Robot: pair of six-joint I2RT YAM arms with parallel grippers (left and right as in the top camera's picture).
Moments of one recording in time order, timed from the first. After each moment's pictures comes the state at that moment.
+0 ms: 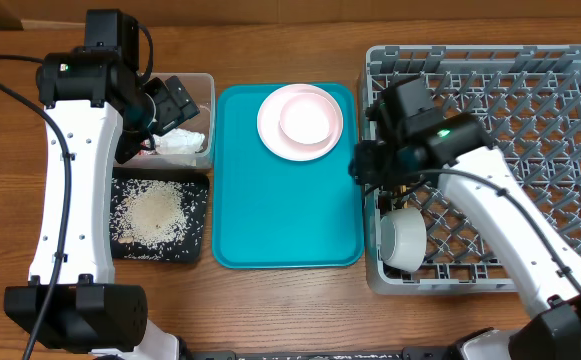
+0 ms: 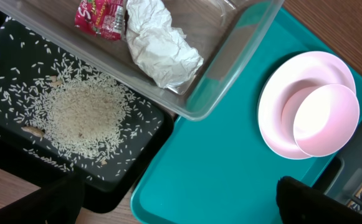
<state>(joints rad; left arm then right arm) 0.01 1.74 1.88 -1.41 0.04 -0.60 0.41 1.59 1.36 -0.98 -0.19 0.39</state>
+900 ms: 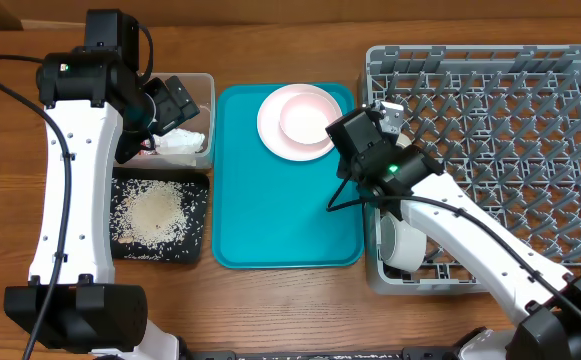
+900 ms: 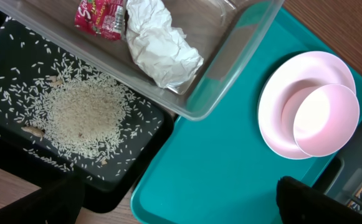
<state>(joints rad) 0.01 1.74 1.88 -1.41 0.04 -0.60 0.60 1.59 1.23 -0.73 0.40 0.75</state>
